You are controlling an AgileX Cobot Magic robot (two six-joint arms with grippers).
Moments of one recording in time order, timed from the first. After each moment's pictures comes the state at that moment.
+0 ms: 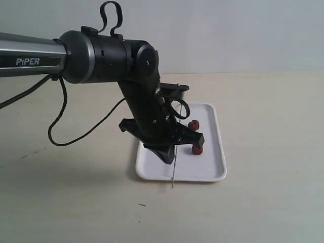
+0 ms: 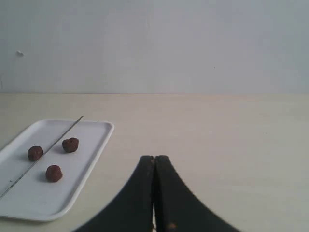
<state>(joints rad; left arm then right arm) -0.74 2.15 -1.62 -0.25 0.95 -0.08 -0.03 0.03 -0.01 -0.05 0.22 0.10</state>
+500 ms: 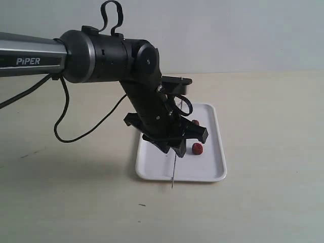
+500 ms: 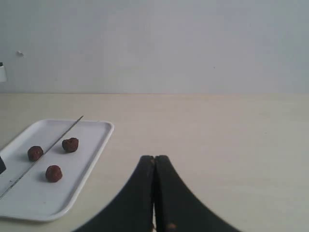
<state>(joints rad) -0.74 2.15 -1.63 -0.25 0.87 -0.06 -0.03 0.03 -0.01 -0.05 0.22 0.10</state>
